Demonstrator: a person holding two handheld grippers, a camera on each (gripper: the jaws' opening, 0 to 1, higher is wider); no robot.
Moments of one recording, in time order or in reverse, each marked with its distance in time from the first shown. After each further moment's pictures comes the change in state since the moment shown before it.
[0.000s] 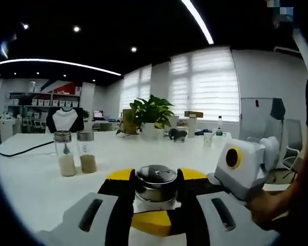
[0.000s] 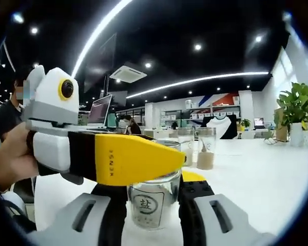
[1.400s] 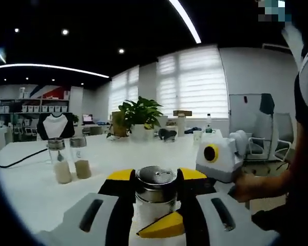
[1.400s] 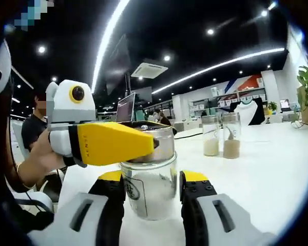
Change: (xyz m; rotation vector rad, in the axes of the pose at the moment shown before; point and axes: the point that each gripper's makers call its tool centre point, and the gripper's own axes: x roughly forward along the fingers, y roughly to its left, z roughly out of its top) left arm -0.009 -0.007 0.003 0.060 0.009 -0.127; right arm -0.009 0.021 -0.011 0.069 0.071 0.300
